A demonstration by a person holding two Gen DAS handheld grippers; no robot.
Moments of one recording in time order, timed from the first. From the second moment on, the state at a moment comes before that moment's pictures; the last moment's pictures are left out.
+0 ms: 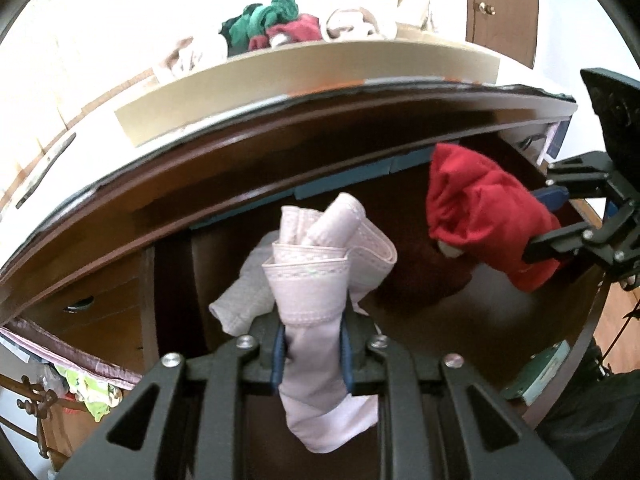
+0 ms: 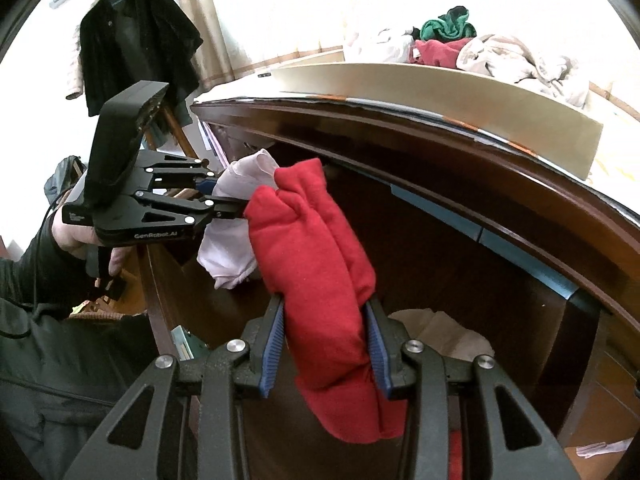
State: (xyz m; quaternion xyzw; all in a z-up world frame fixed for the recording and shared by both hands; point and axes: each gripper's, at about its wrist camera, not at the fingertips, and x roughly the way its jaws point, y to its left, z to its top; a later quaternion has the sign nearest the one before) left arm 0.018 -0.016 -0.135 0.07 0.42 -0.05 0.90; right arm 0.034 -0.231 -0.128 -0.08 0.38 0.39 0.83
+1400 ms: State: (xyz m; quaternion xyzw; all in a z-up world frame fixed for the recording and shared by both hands) left arm -0.022 -0.023 -0.099 0.02 0.30 -0.02 0.95; right arm 0.015 -0.245 -0.115 -0.06 0.29 0.39 0.87
